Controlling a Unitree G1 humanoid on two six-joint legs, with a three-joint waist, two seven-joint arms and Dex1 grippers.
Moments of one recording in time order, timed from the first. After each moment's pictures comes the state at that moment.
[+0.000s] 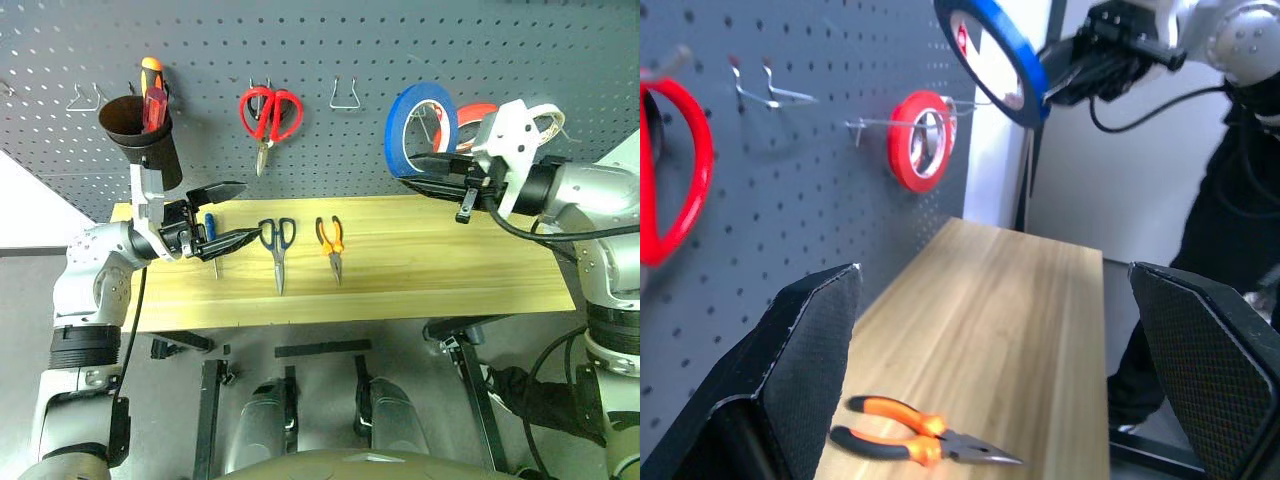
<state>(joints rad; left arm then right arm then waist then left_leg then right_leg) -0.51 0.60 0.17 0.21 -0.60 0.13 -1.32 -0.64 -0.76 -0.05 -0.23 0.29 0.53 0.99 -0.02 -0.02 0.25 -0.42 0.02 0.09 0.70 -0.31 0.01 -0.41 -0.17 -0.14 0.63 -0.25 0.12</state>
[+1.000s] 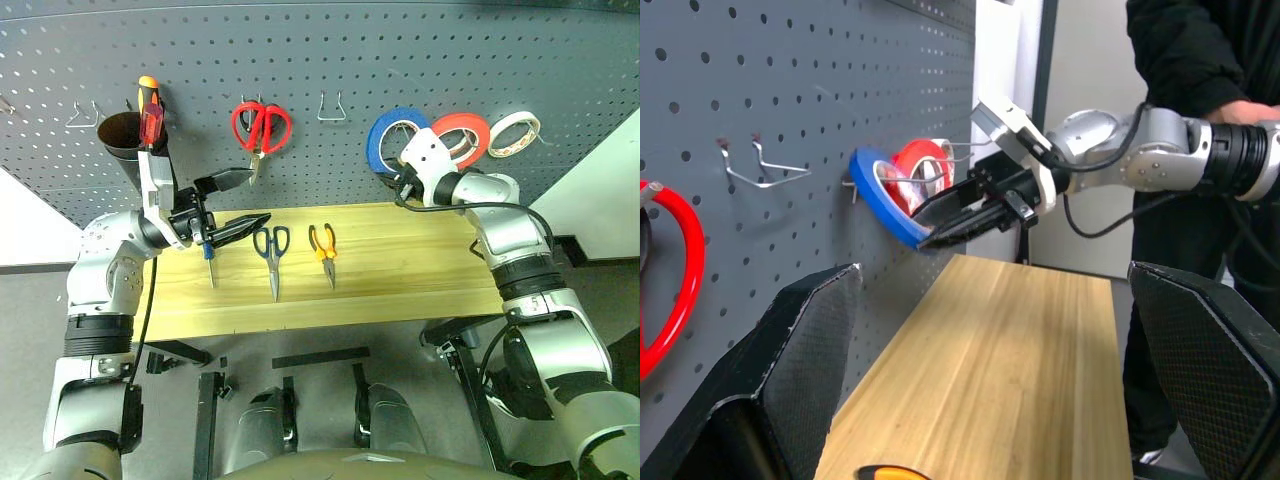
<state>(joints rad) -0.55 0.55 0.17 0.21 -0.60 0.15 -1.28 -0.88 -0.49 0.14 0.55 -0.01 0.07 0.73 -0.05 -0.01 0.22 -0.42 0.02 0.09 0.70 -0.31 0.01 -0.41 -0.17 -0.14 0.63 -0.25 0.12</state>
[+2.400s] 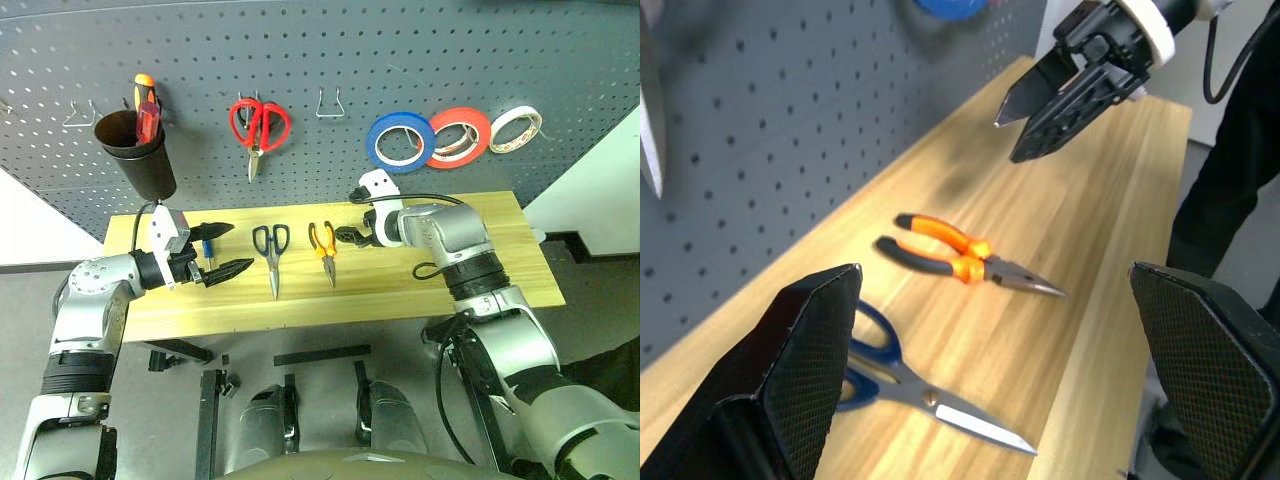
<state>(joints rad) -0.34 0.64 0.13 0.21 -0.40 0.14 -1.16 -0.97 -0.24 0.16 0.56 0.17 0.96 0.49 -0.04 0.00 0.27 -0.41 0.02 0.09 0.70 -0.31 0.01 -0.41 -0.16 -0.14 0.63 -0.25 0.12</state>
